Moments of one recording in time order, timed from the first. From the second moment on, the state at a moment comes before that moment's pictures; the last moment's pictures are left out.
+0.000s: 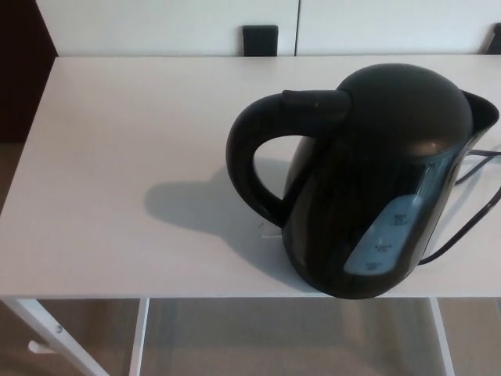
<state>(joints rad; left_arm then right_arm) 0.13 0.57 0.55 0.98 -0.26 -0.17 -0.33 0.17 -0.40 -0.05 1.01 -0.11 -0.41 0.06</state>
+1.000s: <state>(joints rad) -0.04 0.54 0.41 -0.03 -0.35 -0.06 -0.18 0.14 -0.40 -0.05 1.01 -0.11 -0.41 0.06</state>
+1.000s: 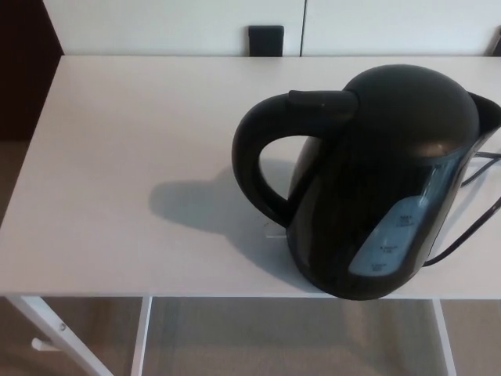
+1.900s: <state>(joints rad) -0.43 0.32 -0.05 -0.12 -0.40 0.35 -0.24 0.13 -0.40 -0.05 1.01 -0.11 -0.41 0.06</state>
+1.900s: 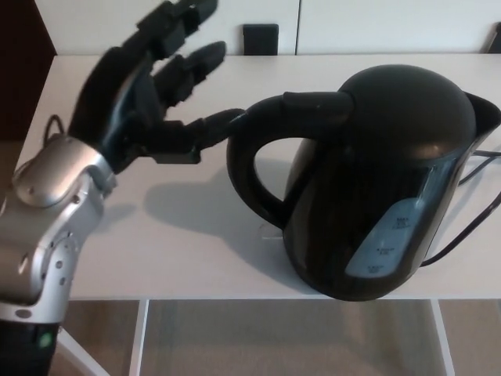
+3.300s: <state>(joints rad) -0.43 0.25 -0.19 -0.10 -0.31 0.55 -0.26 0.12 -0.39 -0.05 0.94 -0.11 -0.37 0.07</state>
